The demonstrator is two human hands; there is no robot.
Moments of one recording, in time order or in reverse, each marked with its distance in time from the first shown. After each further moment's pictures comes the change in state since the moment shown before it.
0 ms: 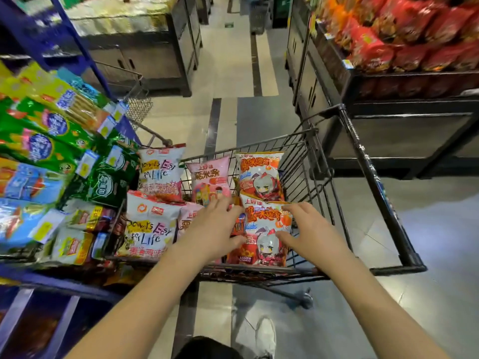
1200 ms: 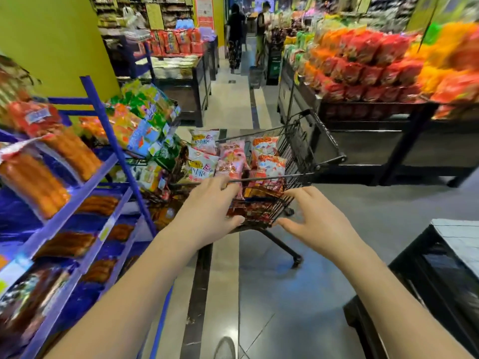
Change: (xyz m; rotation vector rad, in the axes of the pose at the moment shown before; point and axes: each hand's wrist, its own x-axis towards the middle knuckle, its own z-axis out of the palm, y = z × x) left_hand -0.499 0.084 0.029 0.056 0.343 0.010; right_hand -0.474 -0.181 0.021 -0.076 0.239 -0.072
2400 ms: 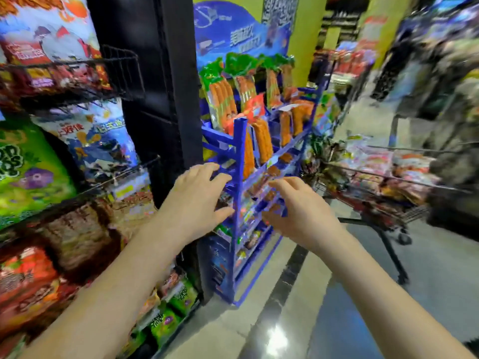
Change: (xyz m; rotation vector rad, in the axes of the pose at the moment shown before) left_hand -0.649 -0.068 -0.124 0.151 0.183 -0.582; right_hand -0.381 -0.415 0.042 0.048 -0.072 -0.719
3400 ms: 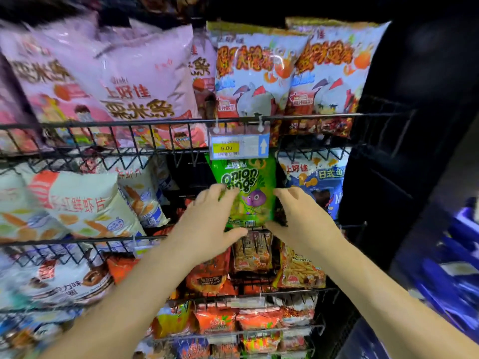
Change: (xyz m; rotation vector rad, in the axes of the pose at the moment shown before) left_hand -0.140 -0.213 -0.055 0.085 0.053 -0.885; right_hand 0.192 -0.293 0.108 0.262 -0.146 -0.797
